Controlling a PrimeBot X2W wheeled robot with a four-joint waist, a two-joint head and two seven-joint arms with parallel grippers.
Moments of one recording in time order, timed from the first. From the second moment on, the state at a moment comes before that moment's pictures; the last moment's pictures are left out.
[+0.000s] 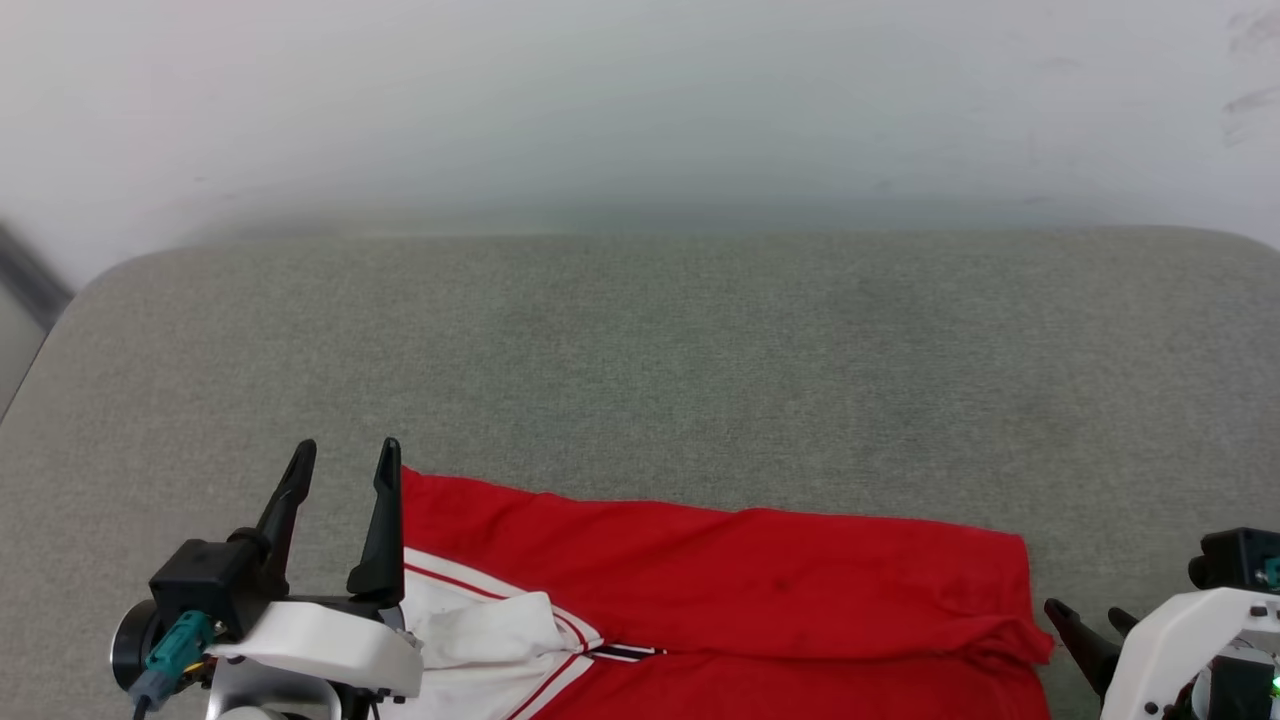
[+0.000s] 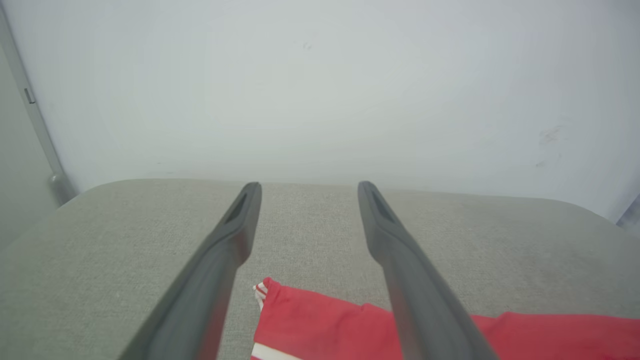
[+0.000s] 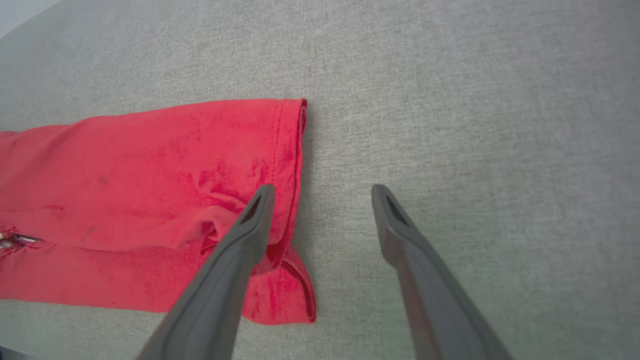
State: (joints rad) left arm -0.05 0.46 -0.37 -0.09 -0.61 0.28 -0.24; right arm -0.01 -0.21 -0.13 0.16 0.47 0.13 0.57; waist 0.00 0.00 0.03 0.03
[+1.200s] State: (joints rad) left arm 0.06 0.46 -0.42 -0.13 -0.56 0.35 -0.24; right arm -0.04 -0.25 -0.12 0.21 0.48 0.13 0.78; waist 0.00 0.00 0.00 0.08
